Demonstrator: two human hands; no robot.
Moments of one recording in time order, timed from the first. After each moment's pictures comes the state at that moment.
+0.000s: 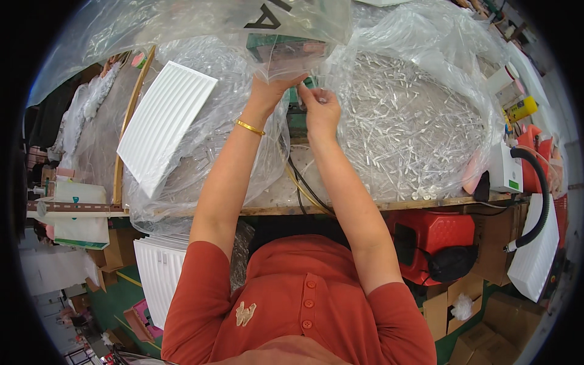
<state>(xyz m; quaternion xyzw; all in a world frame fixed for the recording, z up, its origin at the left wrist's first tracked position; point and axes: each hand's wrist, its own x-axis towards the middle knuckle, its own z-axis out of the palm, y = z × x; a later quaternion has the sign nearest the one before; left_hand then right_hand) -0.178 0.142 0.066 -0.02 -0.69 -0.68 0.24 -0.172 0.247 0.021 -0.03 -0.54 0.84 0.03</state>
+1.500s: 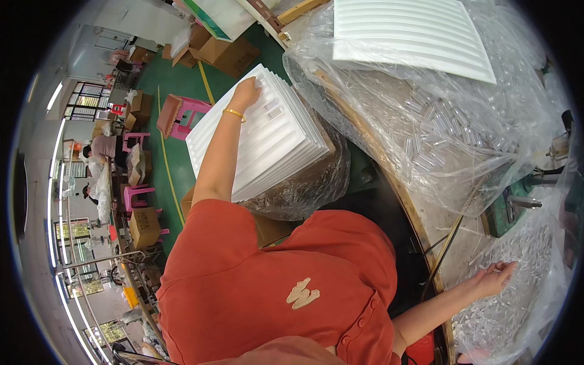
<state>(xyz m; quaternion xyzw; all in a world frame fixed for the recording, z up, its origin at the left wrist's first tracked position) 0.354 -0.137 0.000 0.61 -0.79 -0.03 -0.01 -0.153 0.350 -0.013 -0.03 -0.59 0.81 0.05</state>
